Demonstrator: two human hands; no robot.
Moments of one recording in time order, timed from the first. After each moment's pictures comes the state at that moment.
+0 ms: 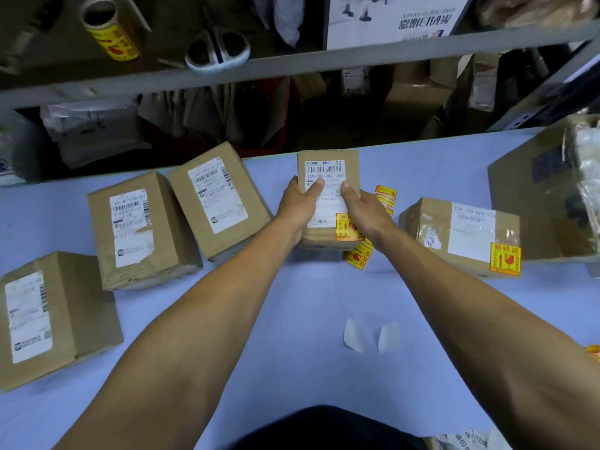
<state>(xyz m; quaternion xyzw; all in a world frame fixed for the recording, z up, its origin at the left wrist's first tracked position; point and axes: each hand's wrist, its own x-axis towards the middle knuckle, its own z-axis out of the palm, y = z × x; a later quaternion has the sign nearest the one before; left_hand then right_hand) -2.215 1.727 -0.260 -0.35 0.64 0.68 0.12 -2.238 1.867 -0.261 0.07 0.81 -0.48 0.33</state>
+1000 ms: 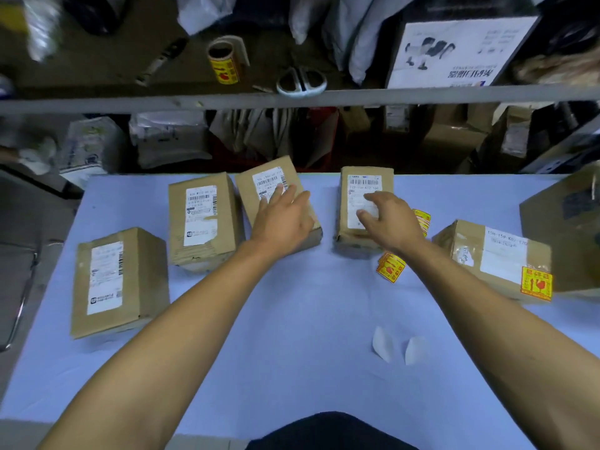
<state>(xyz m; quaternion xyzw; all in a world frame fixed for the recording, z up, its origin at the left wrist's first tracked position) -2.121 1.633 -0.192 -0.11 0.98 0.15 0.10 -2.206 1.839 -0.206 -0.19 0.94 -0.24 0.16</state>
